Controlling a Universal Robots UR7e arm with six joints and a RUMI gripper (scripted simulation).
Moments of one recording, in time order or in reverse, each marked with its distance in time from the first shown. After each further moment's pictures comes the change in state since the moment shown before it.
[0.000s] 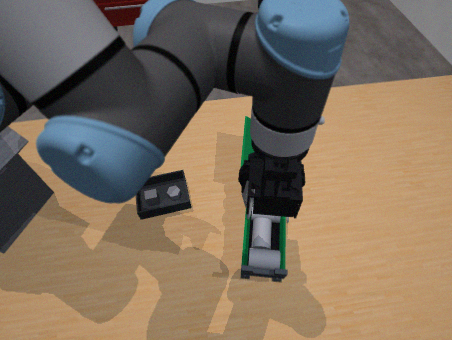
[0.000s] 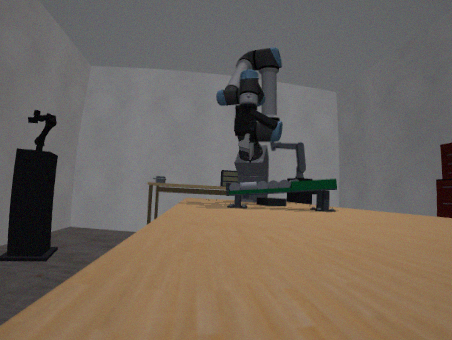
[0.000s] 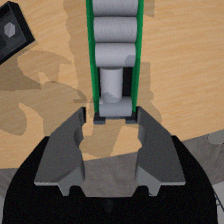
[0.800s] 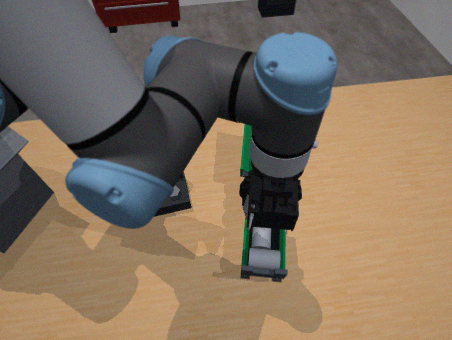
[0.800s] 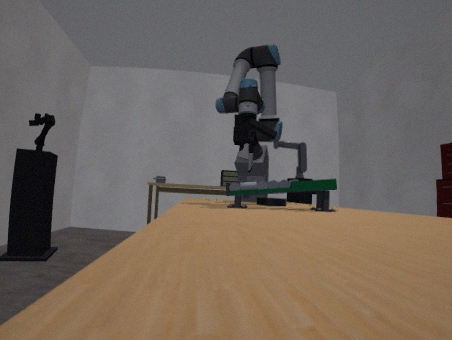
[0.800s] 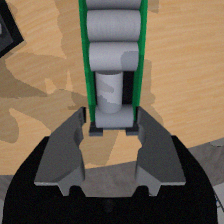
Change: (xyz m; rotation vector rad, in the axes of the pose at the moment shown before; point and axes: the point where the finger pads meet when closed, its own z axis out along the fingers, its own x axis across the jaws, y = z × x) arm 0.003 0.002 0.039 -0.001 0.005 0.000
